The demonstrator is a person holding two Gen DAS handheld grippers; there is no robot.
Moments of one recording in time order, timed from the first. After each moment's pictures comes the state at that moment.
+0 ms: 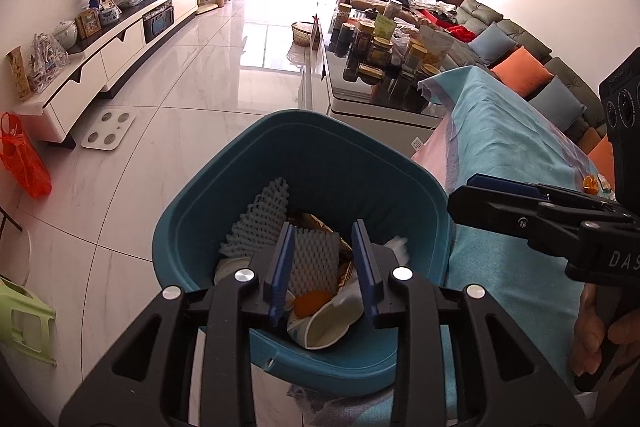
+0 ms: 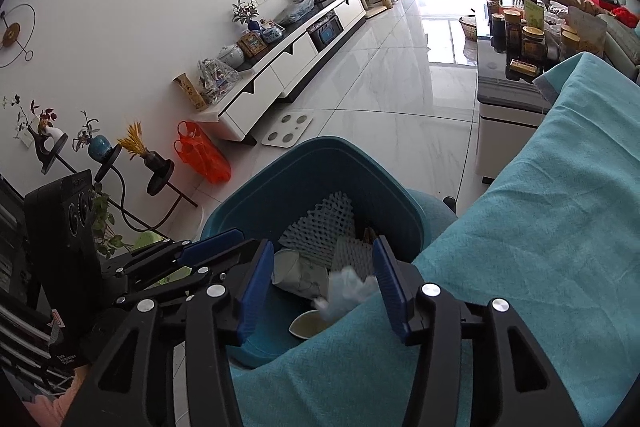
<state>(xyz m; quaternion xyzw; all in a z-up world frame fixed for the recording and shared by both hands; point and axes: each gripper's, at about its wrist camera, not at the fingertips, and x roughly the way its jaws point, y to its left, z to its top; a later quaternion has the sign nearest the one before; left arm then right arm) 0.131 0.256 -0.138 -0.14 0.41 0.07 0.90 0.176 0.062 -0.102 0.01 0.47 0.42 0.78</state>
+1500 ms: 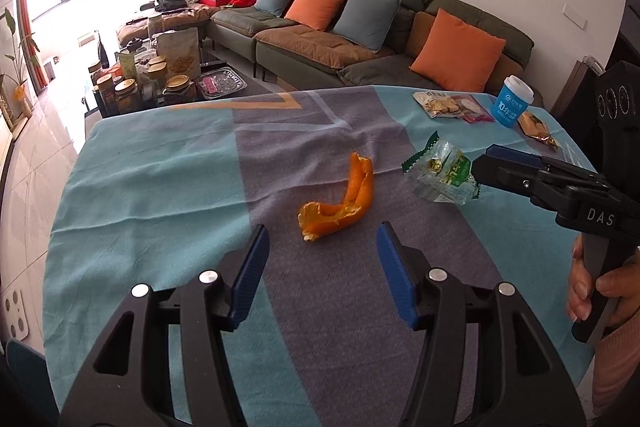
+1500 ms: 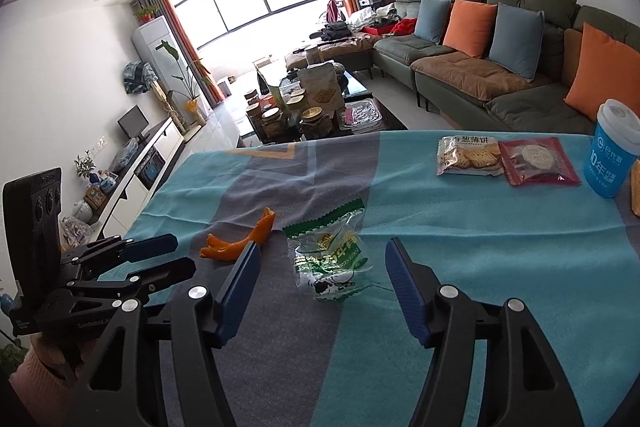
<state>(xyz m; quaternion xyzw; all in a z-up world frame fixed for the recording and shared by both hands) 0.289 -0.114 -0.097 0.04 0.41 -0.26 0.87 0.190 -0.333 -0.092 0.14 0.36 0.10 0.92</state>
